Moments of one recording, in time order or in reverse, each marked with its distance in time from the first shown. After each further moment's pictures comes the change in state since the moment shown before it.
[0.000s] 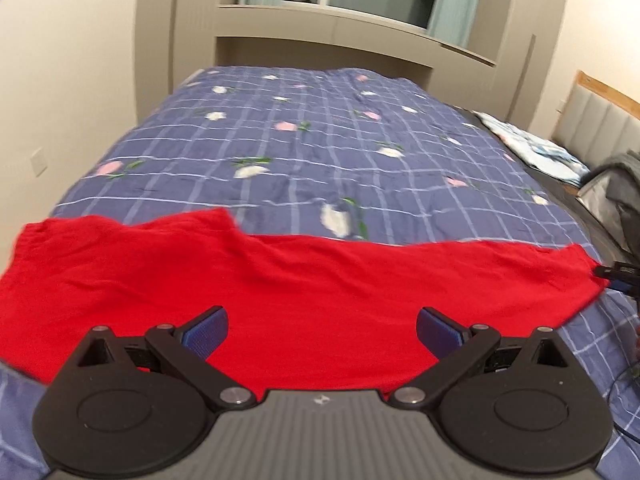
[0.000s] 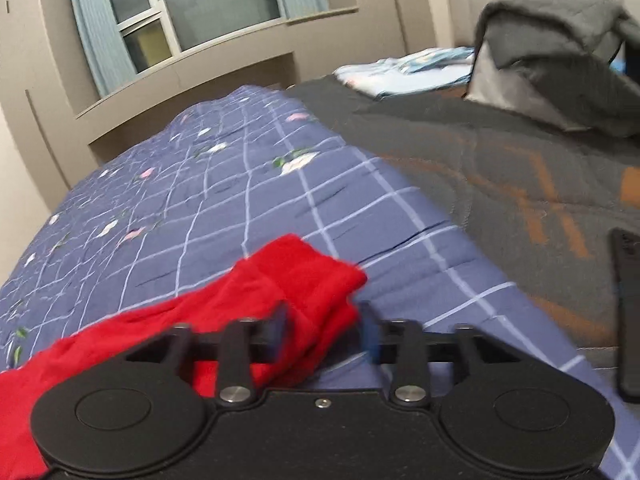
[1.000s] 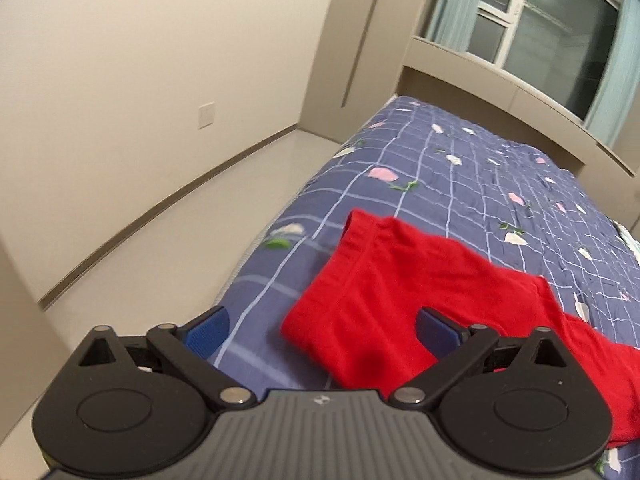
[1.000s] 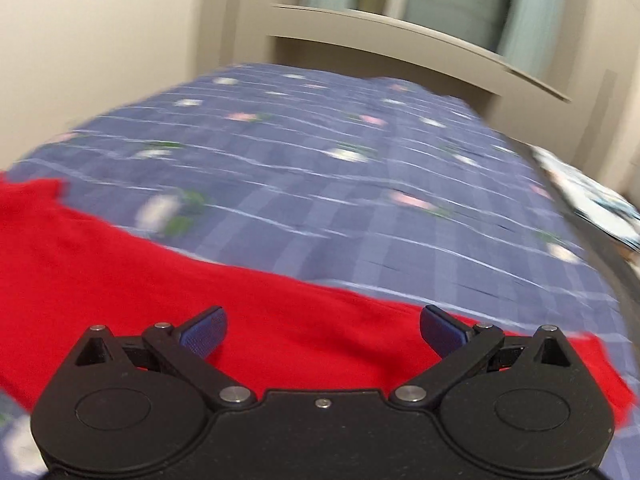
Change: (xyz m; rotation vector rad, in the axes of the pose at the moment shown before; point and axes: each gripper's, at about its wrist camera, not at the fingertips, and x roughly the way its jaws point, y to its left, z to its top) left arm -0.034 0.256 -0.030 -0.347 -0.099 0.259; right arm -0.006 0.289 -0.064 -0.649 0.054 0.293
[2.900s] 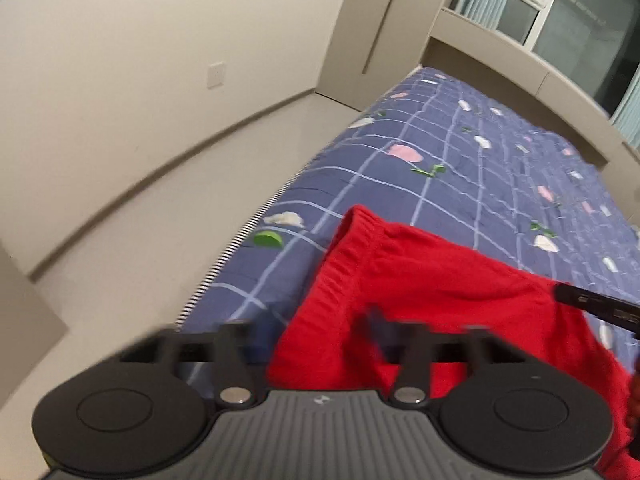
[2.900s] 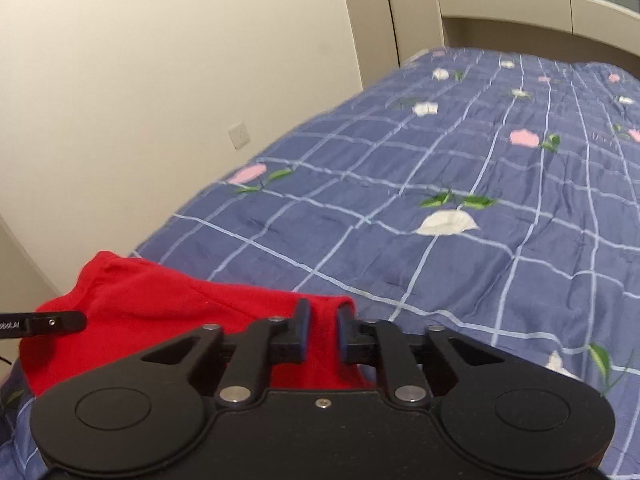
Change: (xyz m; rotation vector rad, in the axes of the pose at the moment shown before) left arm 0.061 -0.006 0.024 -0.073 0.117 0.064; right arm 0.110 0.159 0.113 0.031 0.045 0.469
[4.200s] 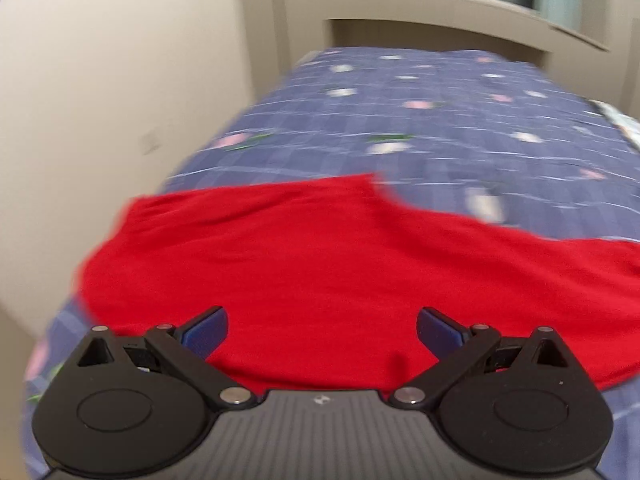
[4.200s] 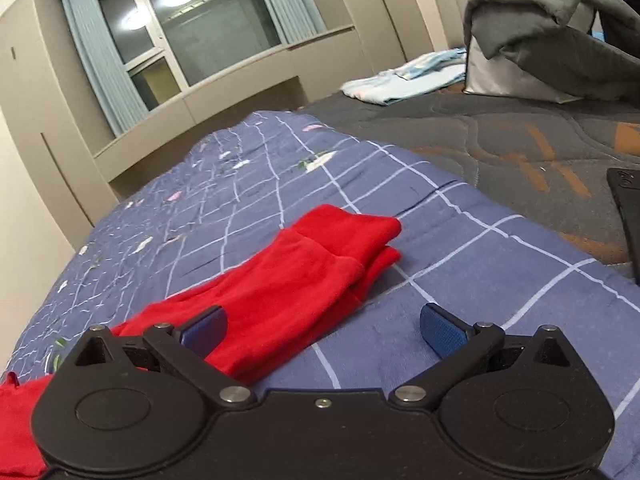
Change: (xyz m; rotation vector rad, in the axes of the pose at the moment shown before) left arm -0.056 -0.224 -0.104 0.396 -0.033 0.025; right arm -0.340 -0.270 -0.272 0.689 -0.394 -0.609
